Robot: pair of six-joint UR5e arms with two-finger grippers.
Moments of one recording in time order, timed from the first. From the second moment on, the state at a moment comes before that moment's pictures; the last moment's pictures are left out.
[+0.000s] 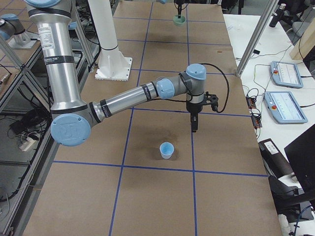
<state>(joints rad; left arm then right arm) -1.18 -1.59 -1.67 -1.92 -2.28 -0.53 1.30 -1.42 1.82 -1.66 2.09 0.43</state>
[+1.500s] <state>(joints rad) -1.21 -1.59 -1.35 -2.21 -2.30 -0.49 1.30 -1.41 1.82 -1.66 2.09 0.43</state>
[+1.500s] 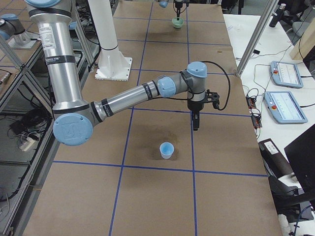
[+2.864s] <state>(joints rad) -1.27 -1.65 -1.51 -2.04 -2.29 -0.48 1.34 -1.43 1.81 -1.72 2.09 0.27</state>
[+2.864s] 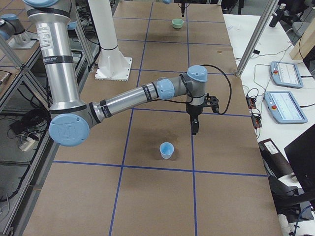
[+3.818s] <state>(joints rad) -1.53 -1.72 -1.63 -1.45 -2.29 0.07 1.53 -1.59 1.73 -1.76 2.30 -0.03</state>
